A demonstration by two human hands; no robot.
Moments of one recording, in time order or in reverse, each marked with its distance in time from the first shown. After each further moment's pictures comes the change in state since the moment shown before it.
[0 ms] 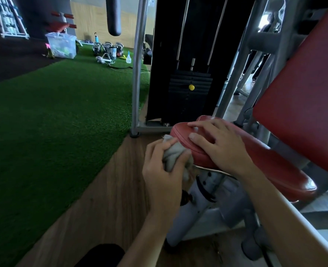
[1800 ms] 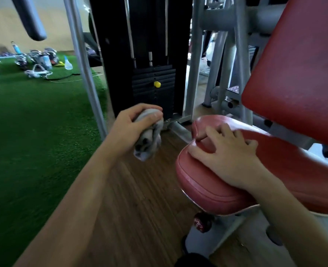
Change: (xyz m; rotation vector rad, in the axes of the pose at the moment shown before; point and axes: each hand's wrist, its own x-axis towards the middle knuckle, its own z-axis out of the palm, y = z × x) left_hand 0.242 -0.063 0.013 -0.063 -0.870 -0.162; right_hand 0.043 -0.044 0.014 -0.247 -0.068 0.532
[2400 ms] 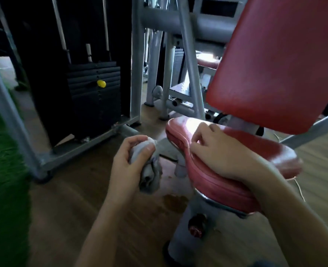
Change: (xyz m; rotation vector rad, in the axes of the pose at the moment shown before) left_hand 0.001 -0.087 0.031 -0.458 -0.131 -0.107; right_hand 0.026 -0.042 0.007 0.018 0.017 0.319
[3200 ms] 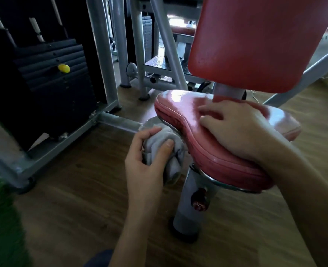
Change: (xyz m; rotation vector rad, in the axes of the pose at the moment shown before) left_hand -0.026 -0.007 0.030 -0.228 -0.120 0.005; right_hand -0.015 0.019 0.003 -0.010 0.288 0.188
